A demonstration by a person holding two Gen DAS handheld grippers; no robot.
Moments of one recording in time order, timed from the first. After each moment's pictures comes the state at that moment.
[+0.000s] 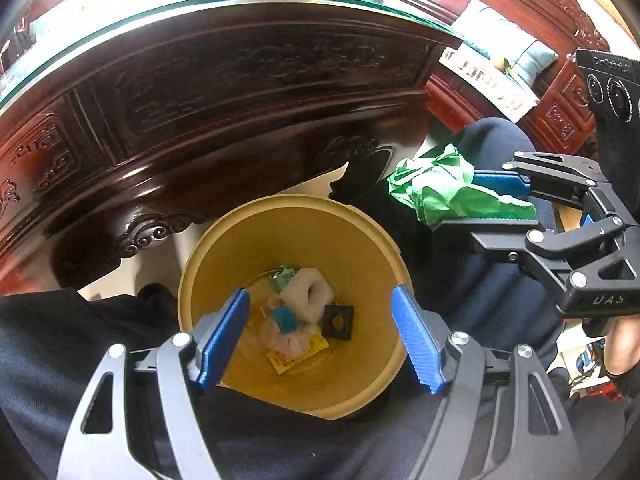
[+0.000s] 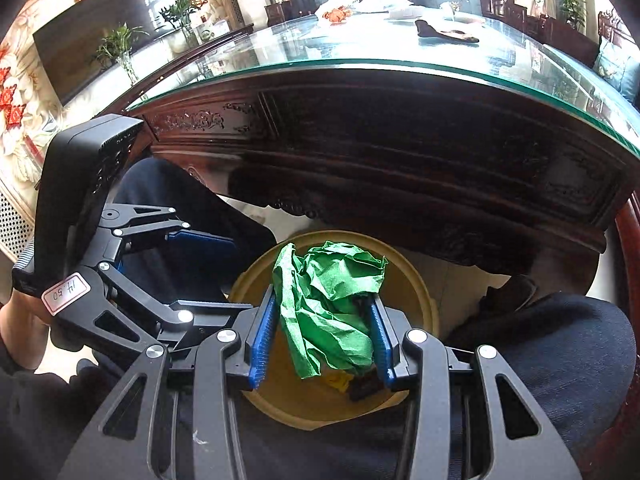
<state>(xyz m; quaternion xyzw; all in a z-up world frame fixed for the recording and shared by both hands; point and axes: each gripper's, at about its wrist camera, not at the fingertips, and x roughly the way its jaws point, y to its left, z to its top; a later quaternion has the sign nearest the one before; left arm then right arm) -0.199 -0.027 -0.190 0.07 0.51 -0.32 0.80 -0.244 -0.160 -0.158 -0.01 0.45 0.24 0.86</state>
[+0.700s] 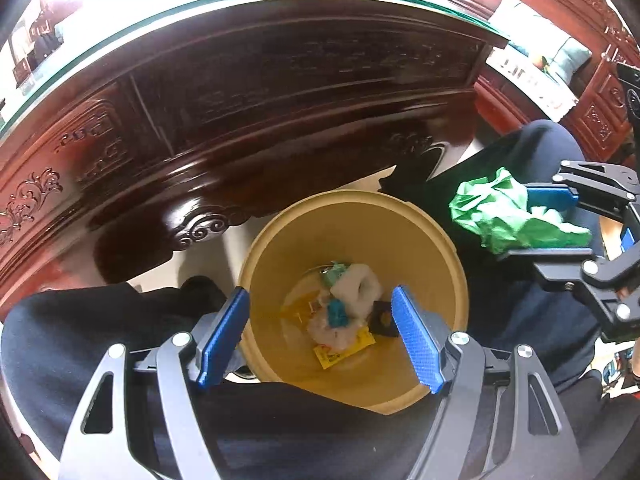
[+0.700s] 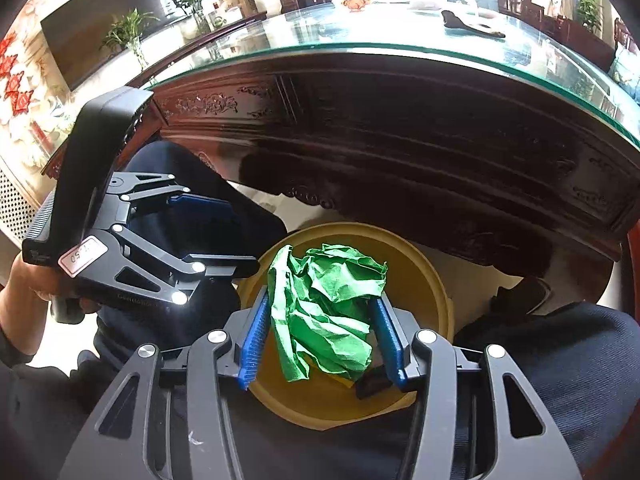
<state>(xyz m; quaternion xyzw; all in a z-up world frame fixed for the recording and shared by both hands) -0.182 -0.006 -0.190 0.11 0.51 -0.25 0.82 -0.239 -0.150 -0.164 -0.02 0.46 0.26 0.85</state>
